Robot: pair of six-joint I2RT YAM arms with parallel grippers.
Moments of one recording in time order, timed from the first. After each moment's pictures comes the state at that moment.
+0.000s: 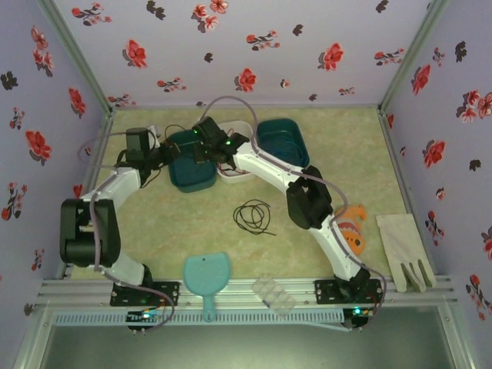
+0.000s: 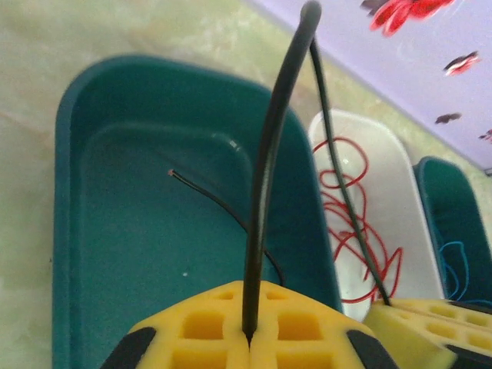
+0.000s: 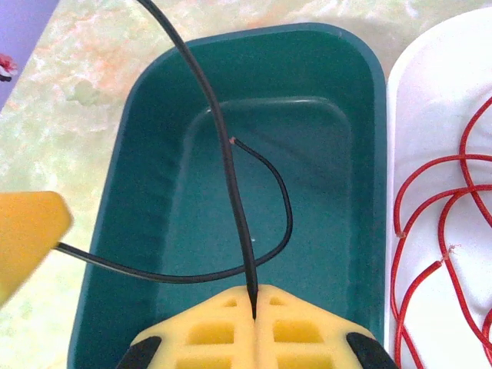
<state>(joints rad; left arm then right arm) -0.07 1.57 0.96 -0.03 0.35 -0.55 0.86 2.35 2.16 -0.59 0.07 0.51</state>
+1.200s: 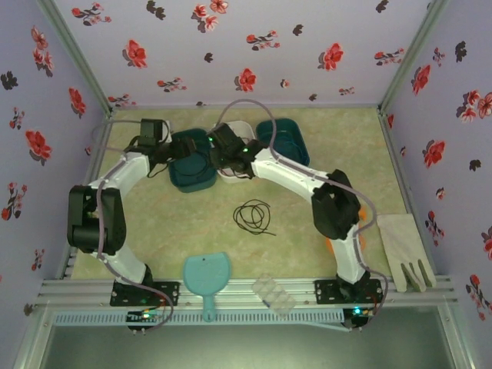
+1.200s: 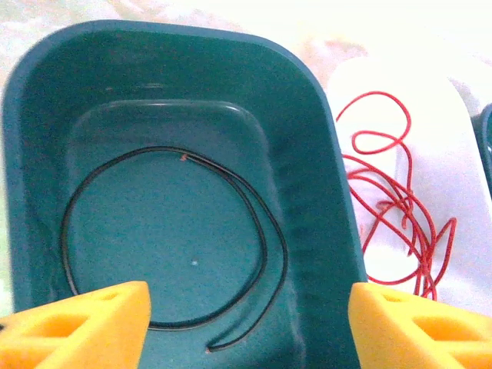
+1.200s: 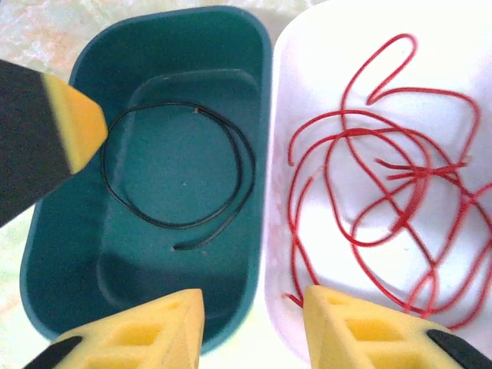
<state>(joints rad) -0.17 1.66 1.16 -0.29 0.23 -0.42 0.87 2.02 1.75 -0.54 0.19 0.49</state>
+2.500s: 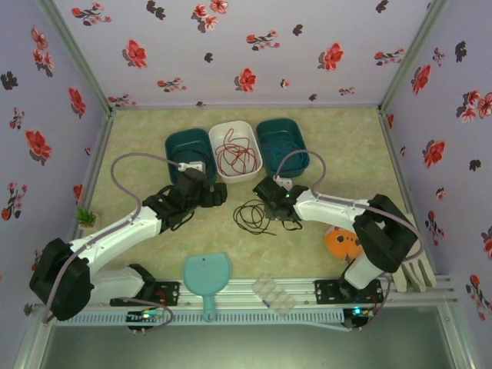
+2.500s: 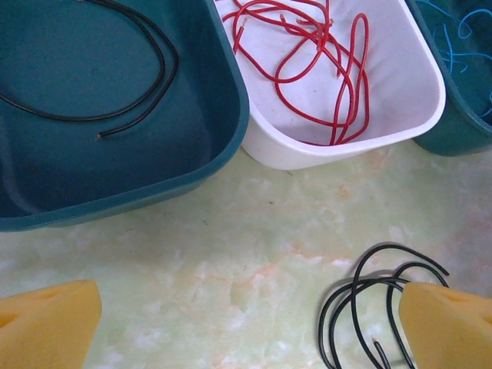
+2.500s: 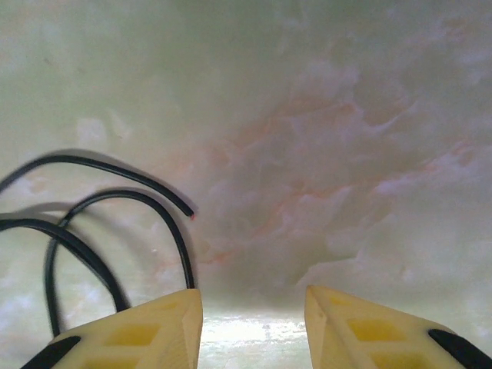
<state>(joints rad) -0.72 1.20 0.73 -0.30 -0.25 -0.60 0.84 1.60 0.90 -0.56 0.27 0.84</state>
